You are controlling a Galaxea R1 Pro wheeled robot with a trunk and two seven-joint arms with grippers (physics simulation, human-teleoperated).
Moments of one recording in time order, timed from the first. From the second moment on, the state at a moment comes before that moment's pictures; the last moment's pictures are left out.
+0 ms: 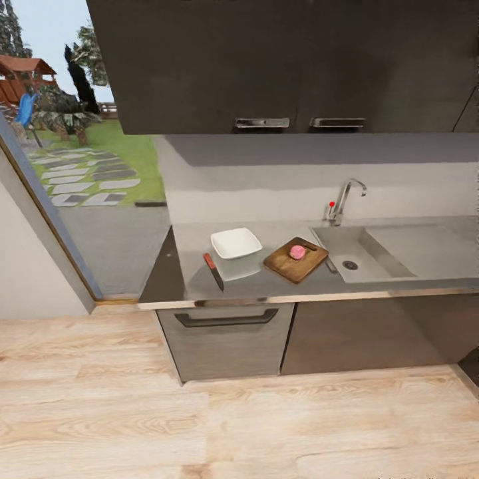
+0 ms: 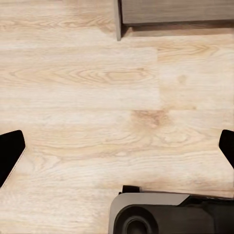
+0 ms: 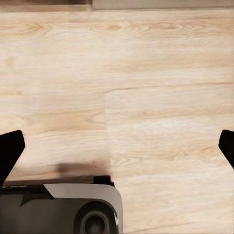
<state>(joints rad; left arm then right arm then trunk) 0.03 0.03 -0.13 -0.31 0.14 -0.70 0.12 -0.01 -0.03 0.00 -0.41 0.00 -0.45 -0.06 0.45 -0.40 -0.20</state>
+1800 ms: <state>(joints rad) 0.03 0.03 -0.13 -0.28 0.14 -0.70 0.12 -0.01 -0.03 0.00 -0.41 0.01 -0.45 -0.06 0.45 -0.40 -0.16</state>
